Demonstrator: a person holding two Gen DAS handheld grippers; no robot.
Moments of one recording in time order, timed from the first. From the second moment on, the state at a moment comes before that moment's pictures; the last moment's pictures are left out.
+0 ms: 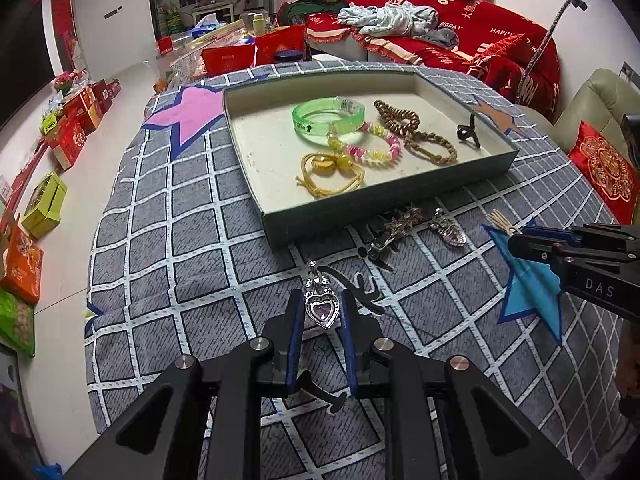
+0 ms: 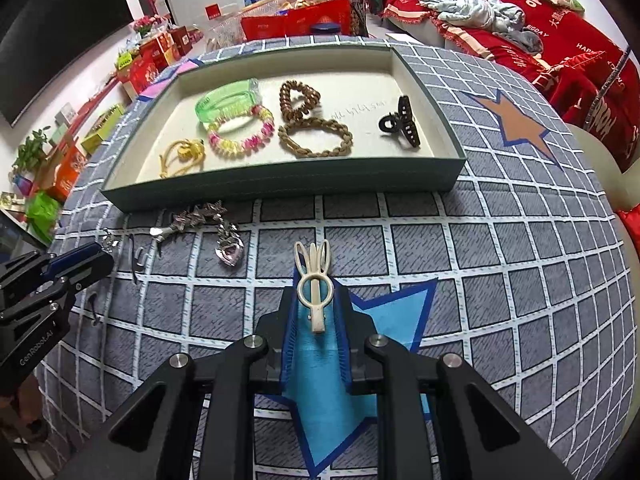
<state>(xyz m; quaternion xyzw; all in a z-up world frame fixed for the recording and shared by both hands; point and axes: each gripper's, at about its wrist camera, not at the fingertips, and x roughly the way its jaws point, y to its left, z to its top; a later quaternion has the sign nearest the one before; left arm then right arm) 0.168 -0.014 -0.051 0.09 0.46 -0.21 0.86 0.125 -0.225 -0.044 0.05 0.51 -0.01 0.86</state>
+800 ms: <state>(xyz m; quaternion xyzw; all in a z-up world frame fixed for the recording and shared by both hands) 0.205 -0.039 0.006 0.05 0.41 -0.24 0.88 0.163 -0.256 0.011 0.11 0.45 -0.01 0.89</state>
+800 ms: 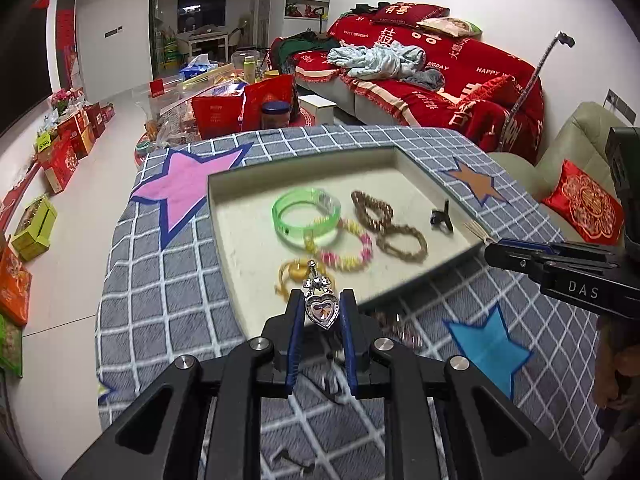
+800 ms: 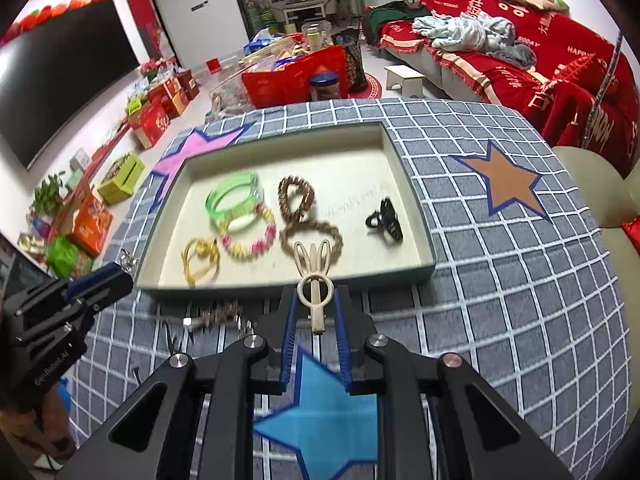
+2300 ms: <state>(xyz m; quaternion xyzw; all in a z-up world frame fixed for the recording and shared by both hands) 0.298 -0.078 -0.057 0.09 0.48 -0.19 0.85 0.252 -0.281 -0.051 0.17 0.50 -0.02 0.85</state>
